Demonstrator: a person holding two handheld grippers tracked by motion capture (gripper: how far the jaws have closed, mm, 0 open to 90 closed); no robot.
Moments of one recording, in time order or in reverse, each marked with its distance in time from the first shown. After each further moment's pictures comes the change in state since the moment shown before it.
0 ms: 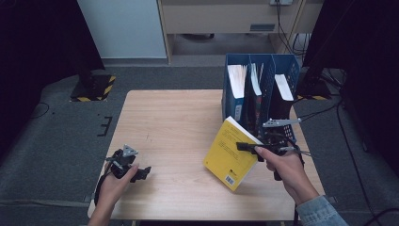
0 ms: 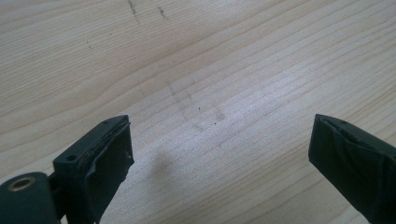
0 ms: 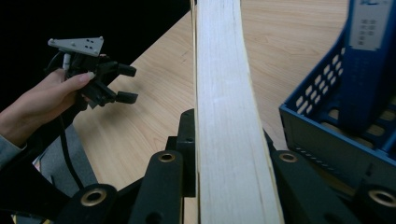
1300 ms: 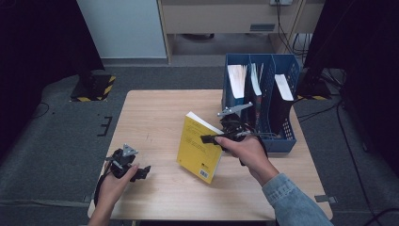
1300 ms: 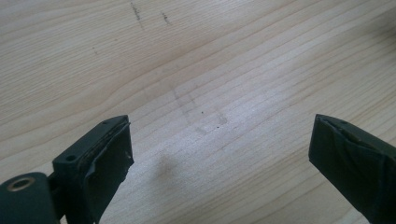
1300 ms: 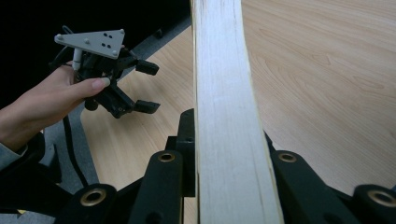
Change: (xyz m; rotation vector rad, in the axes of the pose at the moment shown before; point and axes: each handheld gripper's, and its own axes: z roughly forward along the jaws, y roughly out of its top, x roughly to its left) left arm -0.001 0.002 -0.001 -0.004 0.015 0.008; right arm 0.051 0.054 0.087 0.119 0.060 -0.130
